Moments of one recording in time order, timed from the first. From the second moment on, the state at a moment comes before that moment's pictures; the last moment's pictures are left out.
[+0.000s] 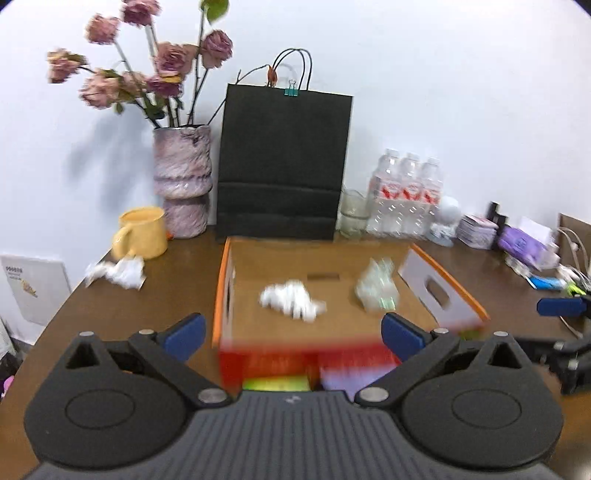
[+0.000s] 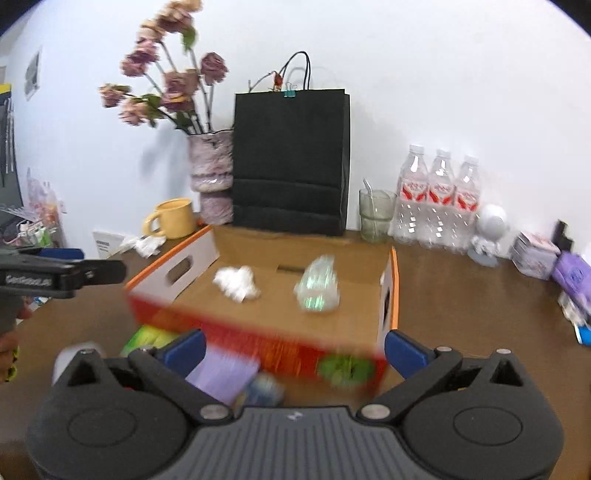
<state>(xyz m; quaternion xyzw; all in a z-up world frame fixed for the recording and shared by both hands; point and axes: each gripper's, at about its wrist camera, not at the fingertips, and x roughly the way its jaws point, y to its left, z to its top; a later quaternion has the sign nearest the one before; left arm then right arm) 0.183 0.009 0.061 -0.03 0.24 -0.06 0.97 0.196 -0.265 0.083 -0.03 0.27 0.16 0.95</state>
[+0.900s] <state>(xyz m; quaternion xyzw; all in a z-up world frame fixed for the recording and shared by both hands) 0.046 -0.007 -0.020 -0.04 0.32 -0.06 0.94 0.058 -0.238 0.001 -0.01 0.31 0.12 0.94</state>
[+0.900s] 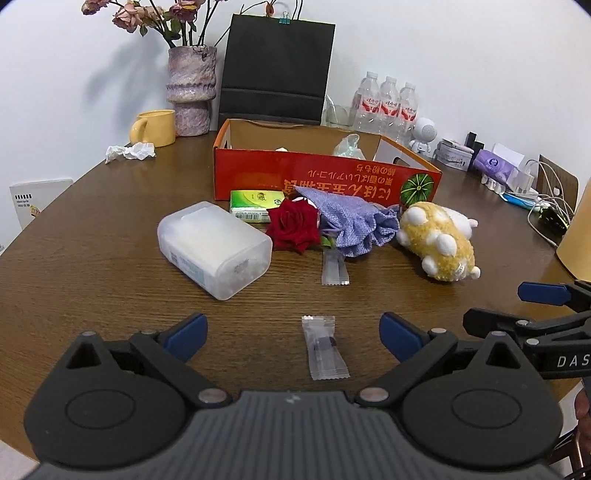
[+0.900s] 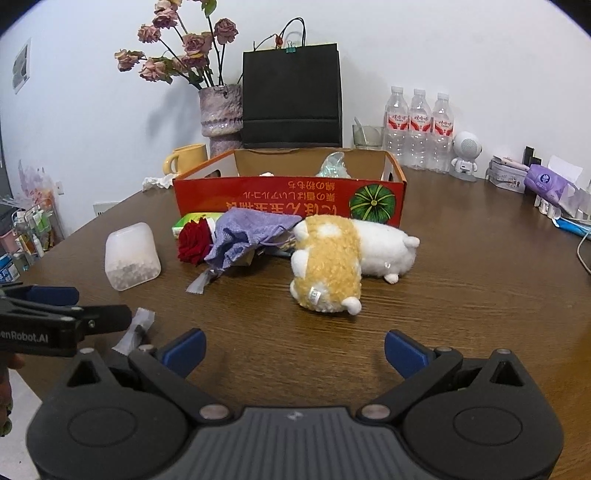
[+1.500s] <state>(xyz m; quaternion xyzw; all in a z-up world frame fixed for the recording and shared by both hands) 0.068 -0.028 -0.034 0.01 0.36 -0.06 0.93 0.138 -0.232 -0.006 -0.02 0.32 0.09 0.94</state>
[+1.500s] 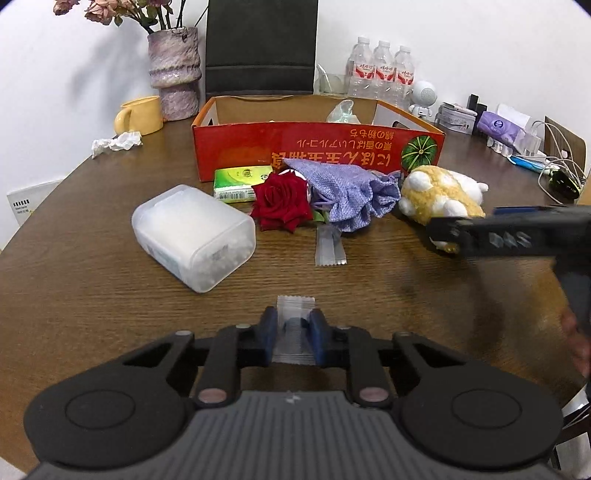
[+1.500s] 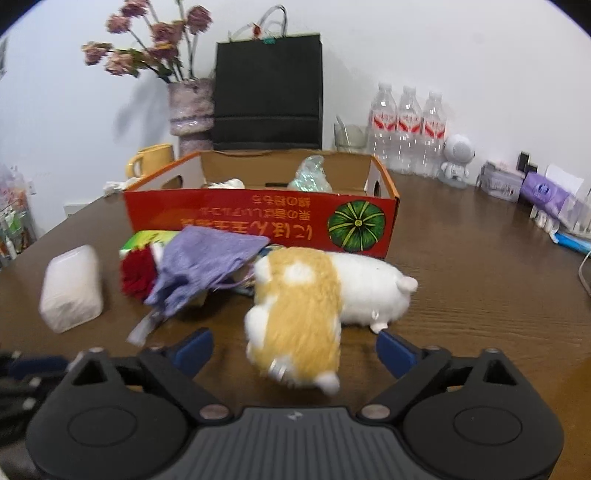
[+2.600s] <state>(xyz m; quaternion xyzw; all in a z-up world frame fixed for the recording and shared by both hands) 0.095 -0.004 0.040 -0.03 0.26 -0.10 0.96 0.122 -0.254 0.061 0.01 0.20 0.14 0.97</state>
